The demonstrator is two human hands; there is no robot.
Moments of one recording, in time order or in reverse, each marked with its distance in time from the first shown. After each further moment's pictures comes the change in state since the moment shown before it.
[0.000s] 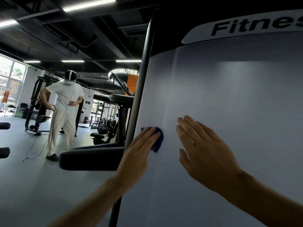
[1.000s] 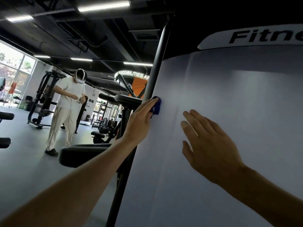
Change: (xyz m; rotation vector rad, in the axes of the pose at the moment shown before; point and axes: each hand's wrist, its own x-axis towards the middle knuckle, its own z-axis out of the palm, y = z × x) left_hand 0.094 -0.044 -0.019 -0.234 0.116 -0.289; right_hand 0.036 0.008 -0.001 -0.028 0.015 -0.016
